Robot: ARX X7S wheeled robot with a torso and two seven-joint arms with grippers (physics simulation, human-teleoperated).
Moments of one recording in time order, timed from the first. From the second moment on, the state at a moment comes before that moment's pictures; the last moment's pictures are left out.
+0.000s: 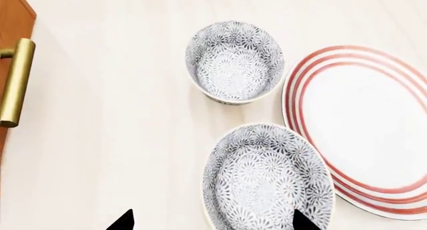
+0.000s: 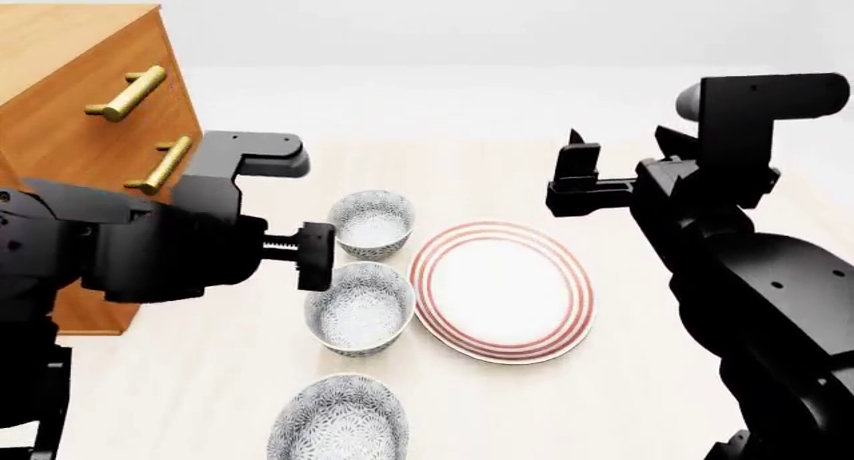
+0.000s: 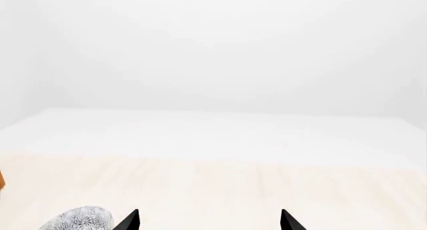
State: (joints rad) left arm -1.14 -0.48 0.32 -0.25 -1.69 -1.48 -0.99; right arm 0.83 0.22 0.08 -0.54 0.44 1.39 0.15
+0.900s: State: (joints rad) left arm -1.17 -0.41 0.48 -0.42 -1.53 -1.36 -0.84; right arm 0.79 0.24 0.09 -0.50 0.46 1.35 0.16
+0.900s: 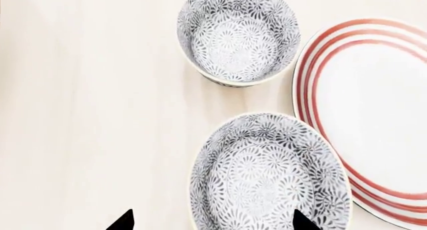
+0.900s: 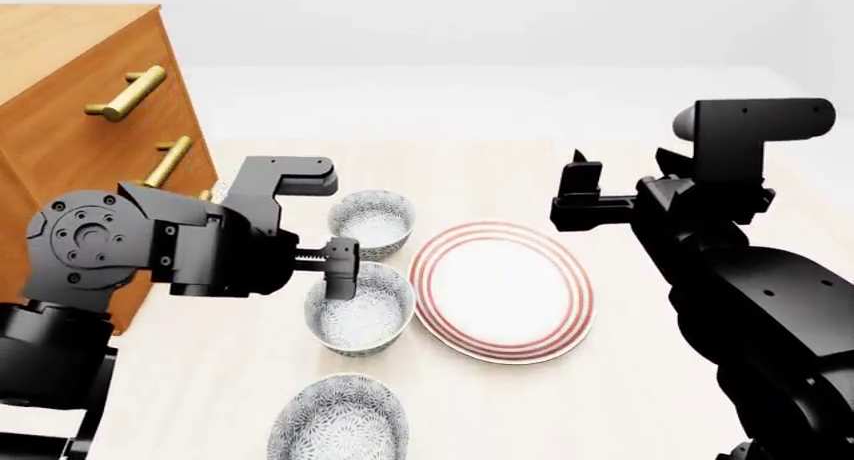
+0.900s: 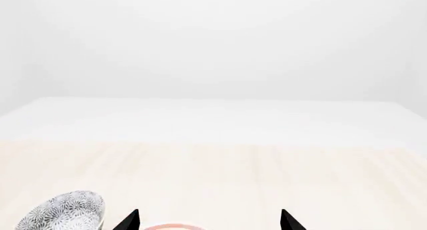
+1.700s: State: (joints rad) left arm -1.22 -0.35 0.60 -0.63 -1.40 -1.28 -0.66; right arm 0.78 0.27 0.07 -0.48 0.47 1.36 0.18
